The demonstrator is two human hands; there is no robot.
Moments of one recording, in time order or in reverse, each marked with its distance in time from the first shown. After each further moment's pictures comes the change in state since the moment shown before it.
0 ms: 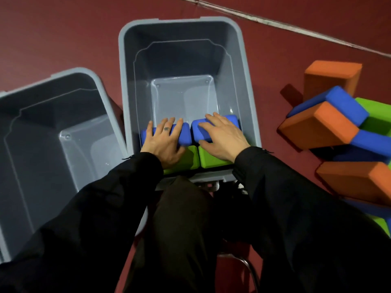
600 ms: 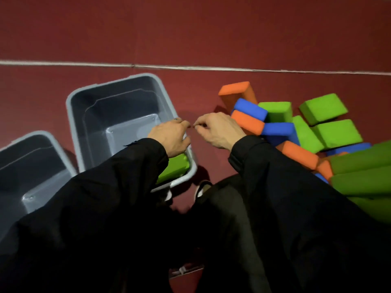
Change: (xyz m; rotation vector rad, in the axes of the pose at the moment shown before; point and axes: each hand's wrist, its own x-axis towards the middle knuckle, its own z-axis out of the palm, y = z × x) left_hand -0.007 0.191 -0.158 0.019 0.044 0.342; right_hand -0.160 0.058 -0.138 0.128 0.321 0.243
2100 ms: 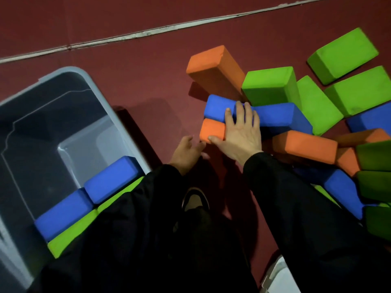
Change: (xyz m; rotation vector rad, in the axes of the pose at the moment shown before) left_hand 0.174 0.111 0.152 -1.159 -0.374 -0.558; right_hand 0.041 0.256 0.129 -0.243 0.102 0.457
